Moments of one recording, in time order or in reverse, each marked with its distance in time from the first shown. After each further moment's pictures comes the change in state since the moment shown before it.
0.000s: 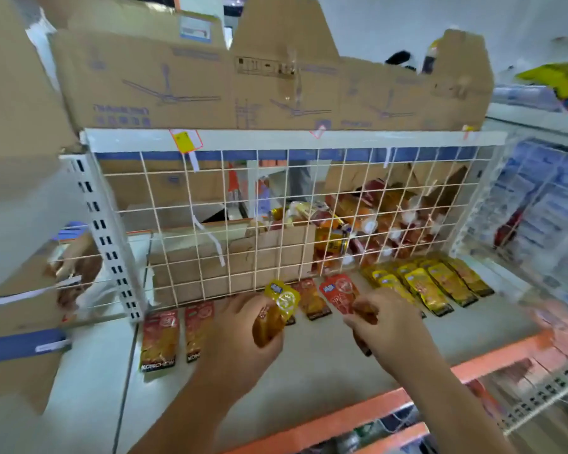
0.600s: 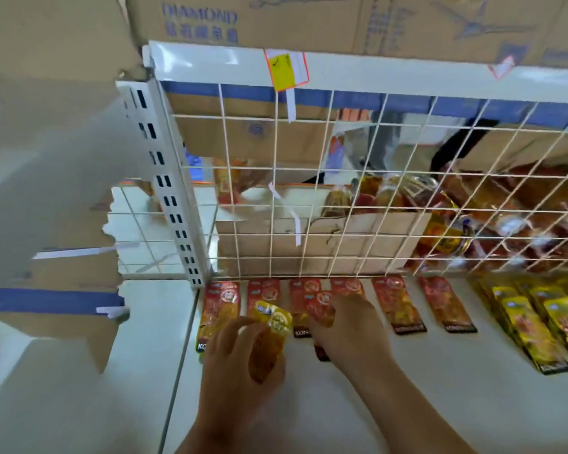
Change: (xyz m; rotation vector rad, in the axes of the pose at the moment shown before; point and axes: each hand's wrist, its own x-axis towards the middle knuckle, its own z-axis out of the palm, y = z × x) left_hand -0.049 -0.133 0.031 0.058 0.224 -0.244; right_hand 0.081 -0.069 0.191 -0.087 -0.271 -0.020
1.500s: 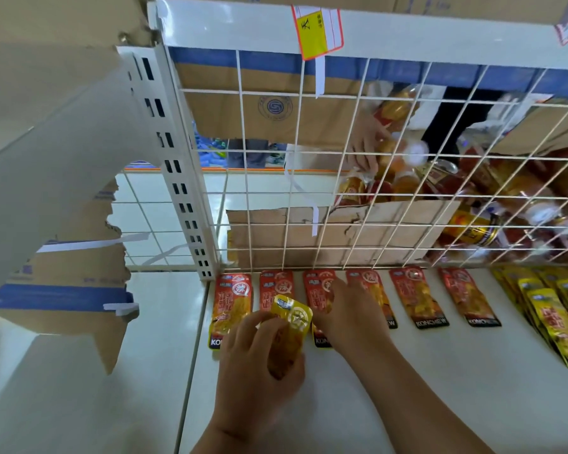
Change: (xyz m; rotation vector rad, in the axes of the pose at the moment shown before) left_hand 0.003 -0.003 0.002 -0.023 0.018 0.055; right_hand 0.023 -0.012 0.035 -0.105 -0.089 0.016
